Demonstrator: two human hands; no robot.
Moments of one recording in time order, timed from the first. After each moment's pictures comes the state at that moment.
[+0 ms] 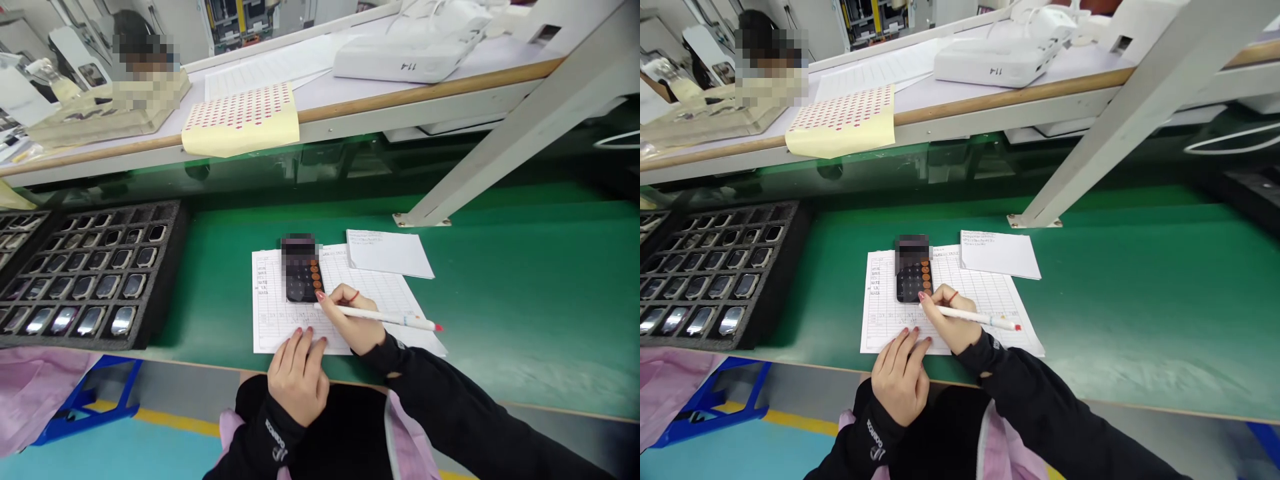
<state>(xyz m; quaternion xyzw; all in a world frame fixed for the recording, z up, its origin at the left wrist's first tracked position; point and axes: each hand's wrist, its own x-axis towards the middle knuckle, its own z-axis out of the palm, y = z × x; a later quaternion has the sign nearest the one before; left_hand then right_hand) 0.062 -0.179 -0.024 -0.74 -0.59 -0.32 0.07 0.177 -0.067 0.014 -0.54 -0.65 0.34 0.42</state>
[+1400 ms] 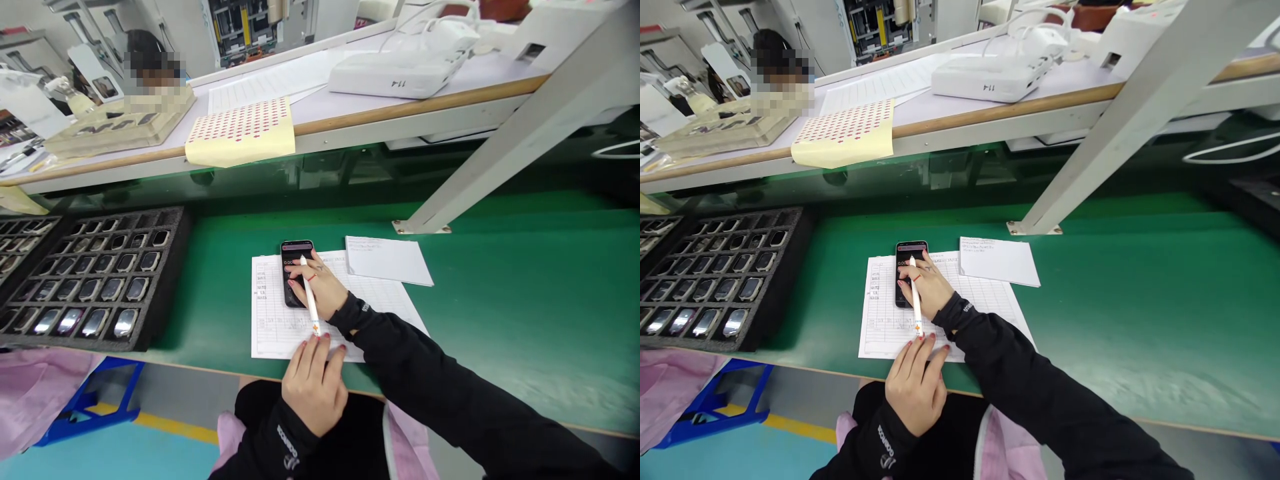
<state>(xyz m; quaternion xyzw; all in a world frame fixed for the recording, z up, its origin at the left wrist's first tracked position) 0.088 -0.173 -0.027 -0.75 -0.57 -0.33 0.09 0.152 0.003 -0.007 -0.31 -0.86 0.14 0.38</state>
